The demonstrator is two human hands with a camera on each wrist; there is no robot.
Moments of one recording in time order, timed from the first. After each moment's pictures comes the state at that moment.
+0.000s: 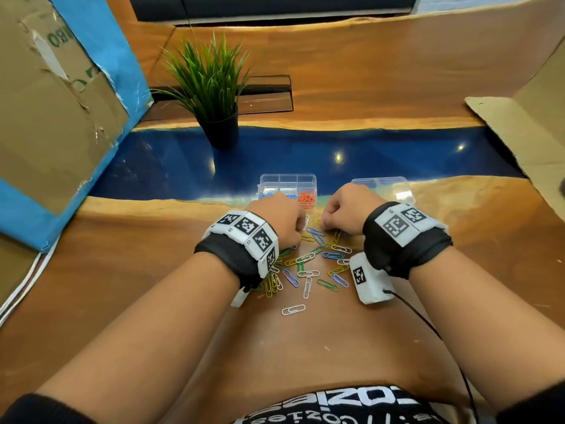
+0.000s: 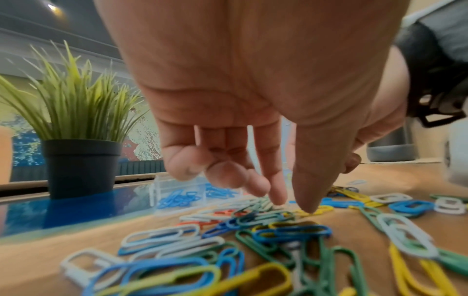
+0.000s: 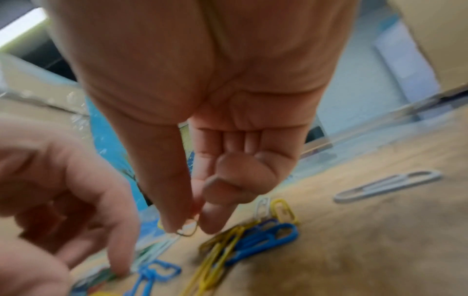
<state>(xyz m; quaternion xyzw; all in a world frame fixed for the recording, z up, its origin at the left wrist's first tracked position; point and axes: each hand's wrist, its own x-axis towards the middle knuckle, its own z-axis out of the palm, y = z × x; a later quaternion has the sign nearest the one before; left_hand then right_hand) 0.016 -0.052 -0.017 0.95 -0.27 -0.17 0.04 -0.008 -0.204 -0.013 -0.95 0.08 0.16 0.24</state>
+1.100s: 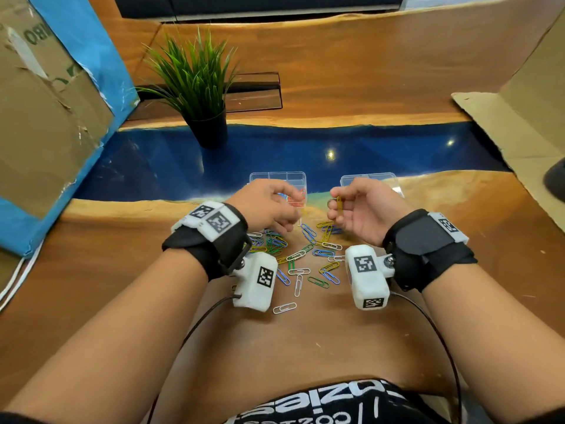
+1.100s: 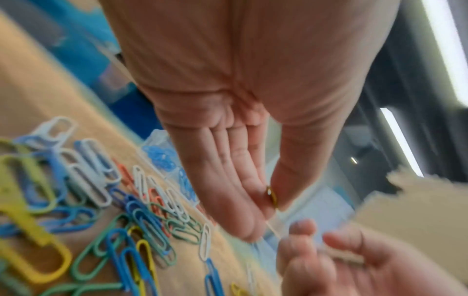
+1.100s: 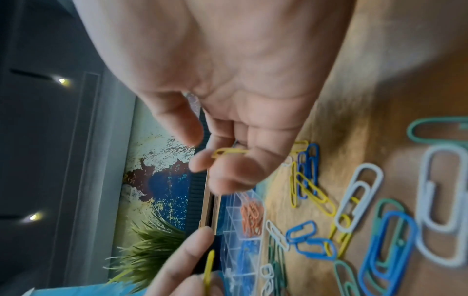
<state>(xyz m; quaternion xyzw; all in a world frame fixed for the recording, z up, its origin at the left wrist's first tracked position) 0.016 -0.044 0.000 0.80 -0.12 -0.30 0.50 -0.027 -0.231 -0.015 -0.52 0.26 0.15 0.80</state>
